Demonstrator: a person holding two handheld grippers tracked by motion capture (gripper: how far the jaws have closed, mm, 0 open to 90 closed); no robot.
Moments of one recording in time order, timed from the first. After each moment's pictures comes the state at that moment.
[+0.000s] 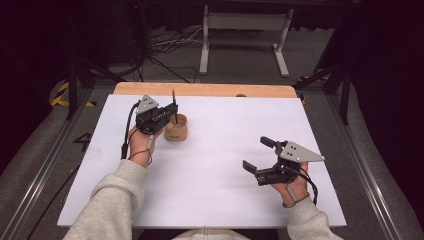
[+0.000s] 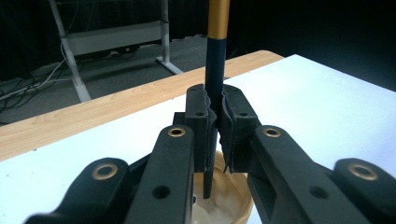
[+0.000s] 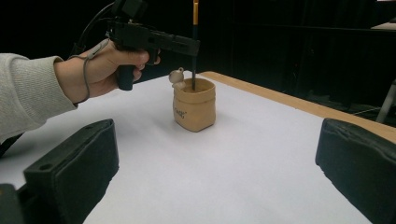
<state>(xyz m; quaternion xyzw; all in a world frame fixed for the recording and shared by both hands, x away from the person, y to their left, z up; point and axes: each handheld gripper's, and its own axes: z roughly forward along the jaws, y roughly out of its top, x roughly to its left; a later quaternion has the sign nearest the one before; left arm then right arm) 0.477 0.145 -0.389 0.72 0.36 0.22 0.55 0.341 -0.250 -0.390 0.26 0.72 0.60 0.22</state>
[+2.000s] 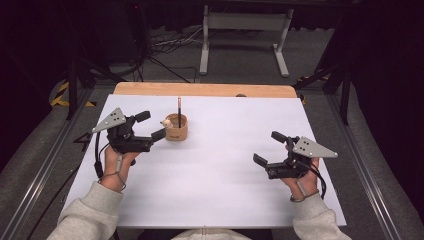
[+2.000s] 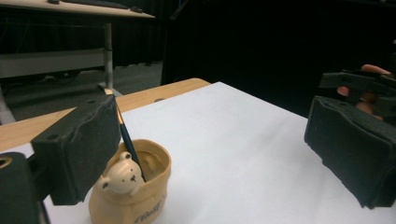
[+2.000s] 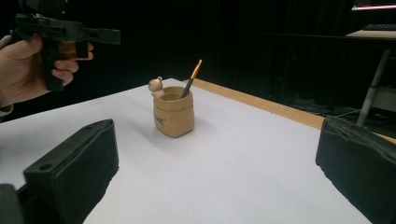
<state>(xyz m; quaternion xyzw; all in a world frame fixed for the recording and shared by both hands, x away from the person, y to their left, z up) 0.404 0.202 -0.369 0.70 0.29 0.14 0.64 0.349 -0.276 -0.382 0.28 0.71 0.61 0.23</state>
